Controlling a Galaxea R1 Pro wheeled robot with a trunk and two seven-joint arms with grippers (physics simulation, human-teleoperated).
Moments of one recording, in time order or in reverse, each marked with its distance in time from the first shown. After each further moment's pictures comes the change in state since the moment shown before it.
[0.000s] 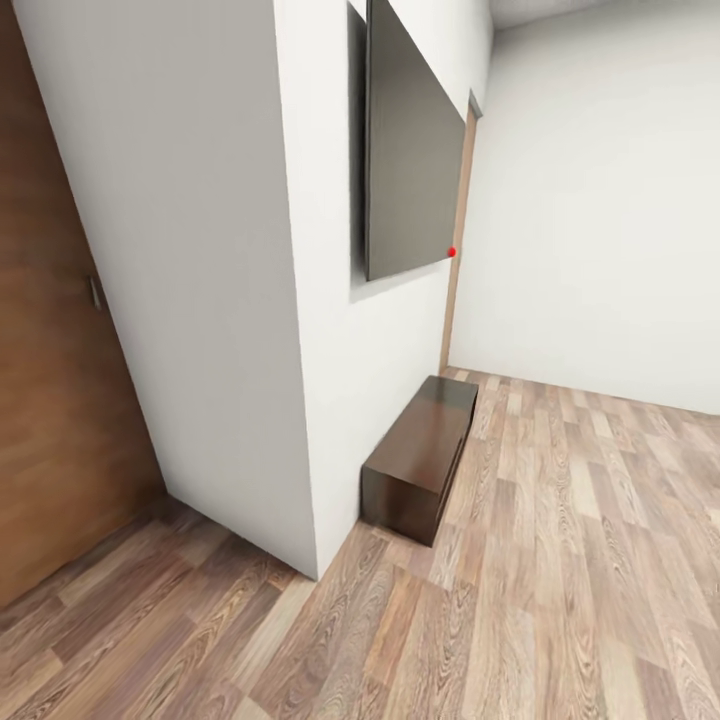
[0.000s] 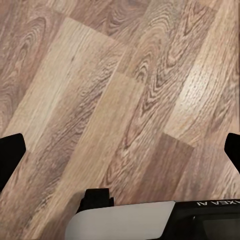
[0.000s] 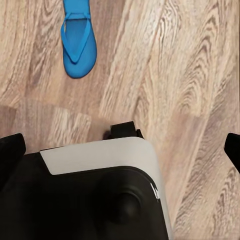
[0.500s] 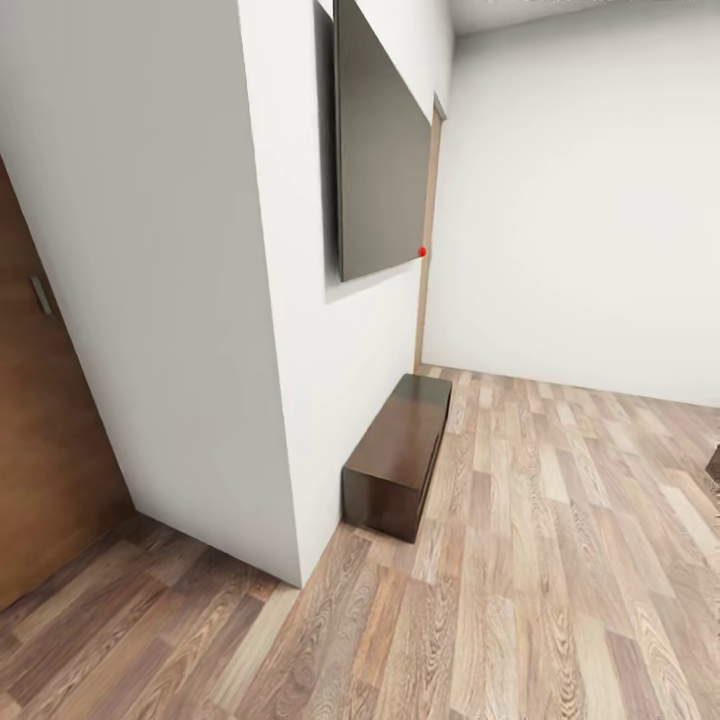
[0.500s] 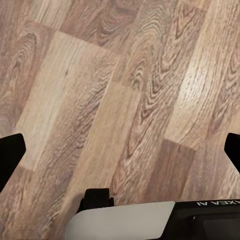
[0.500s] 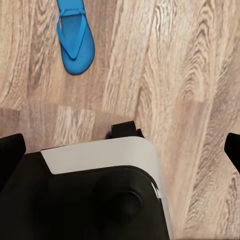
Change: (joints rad) left arm 0.000 0.000 0.000 0.000 0.000 0.000 0.000; right arm 0.000 0.001 0.001 0.001 0.000 0.000 0.000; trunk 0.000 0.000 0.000
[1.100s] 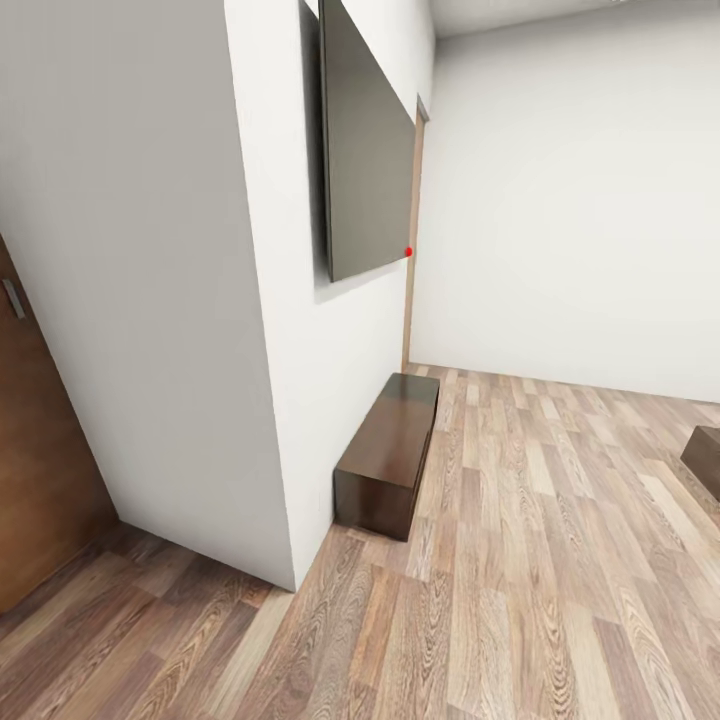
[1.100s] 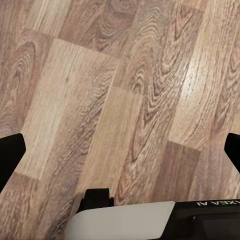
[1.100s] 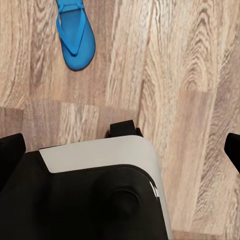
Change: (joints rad) left arm 0.000 0.000 0.000 0.000 0.000 0.000 0.000; right arm 0.000 -0.003 0.000 0.004 0.000 0.000 0.000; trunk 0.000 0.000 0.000
